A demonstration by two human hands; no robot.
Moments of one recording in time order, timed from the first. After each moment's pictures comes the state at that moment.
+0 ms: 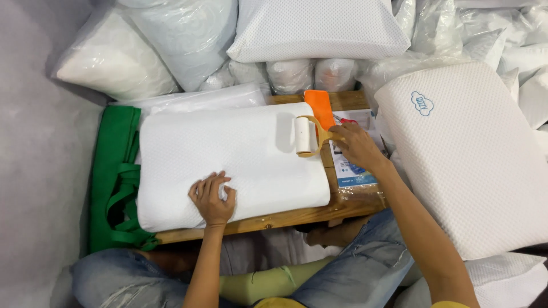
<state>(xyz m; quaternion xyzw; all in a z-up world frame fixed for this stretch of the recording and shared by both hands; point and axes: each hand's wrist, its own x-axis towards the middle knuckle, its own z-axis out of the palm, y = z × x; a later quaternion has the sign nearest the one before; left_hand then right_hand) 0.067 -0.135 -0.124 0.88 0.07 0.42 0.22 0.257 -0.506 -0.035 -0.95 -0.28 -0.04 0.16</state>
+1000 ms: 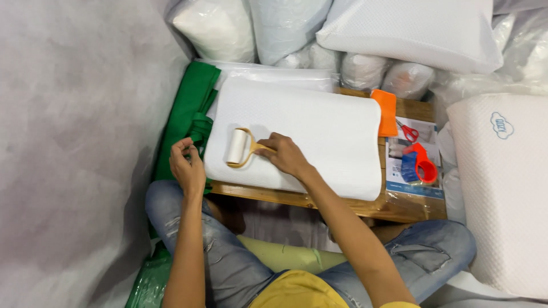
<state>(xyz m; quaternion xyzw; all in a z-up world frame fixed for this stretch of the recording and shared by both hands) -0.023 0.028 -0.082 0.77 0.37 0.36 0.38 0.132 -0.196 -0.055 -0.83 -0.38 0.17 0.38</state>
